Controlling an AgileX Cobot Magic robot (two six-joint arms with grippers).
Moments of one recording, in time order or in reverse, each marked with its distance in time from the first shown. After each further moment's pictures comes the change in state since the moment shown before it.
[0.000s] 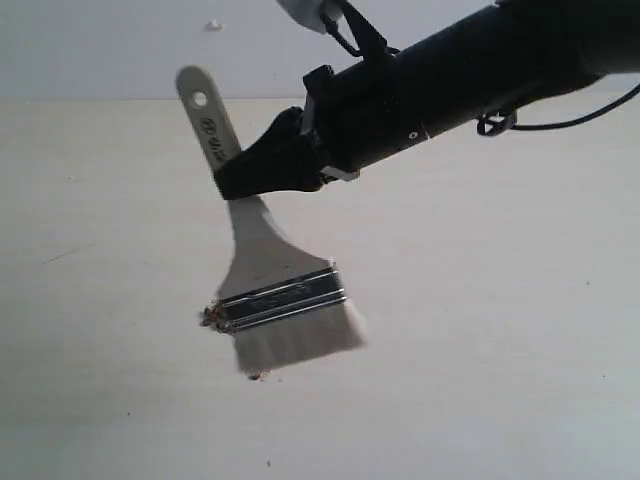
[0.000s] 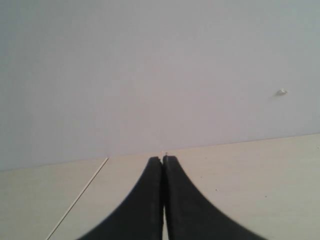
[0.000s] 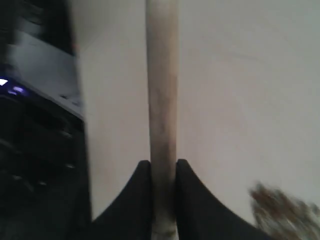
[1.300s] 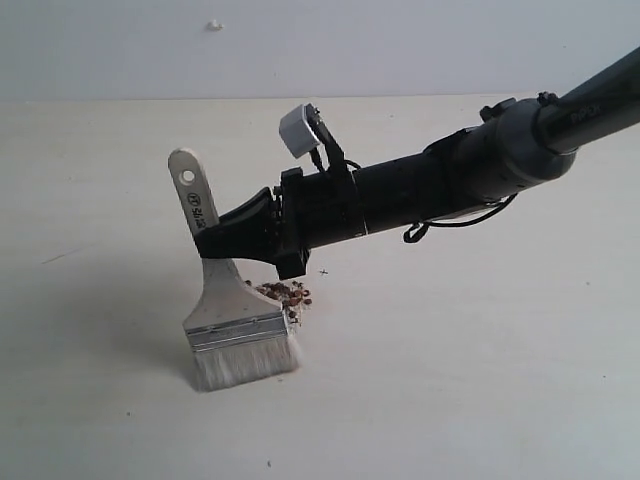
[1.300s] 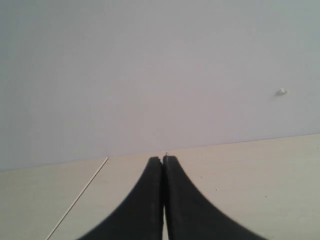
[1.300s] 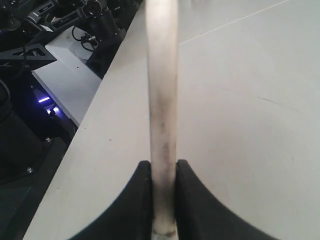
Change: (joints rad) left arm 0.000 0.000 0.000 0.000 0.000 0.000; right arm 0.000 0.426 -0.026 0.379 0.184 -0.704
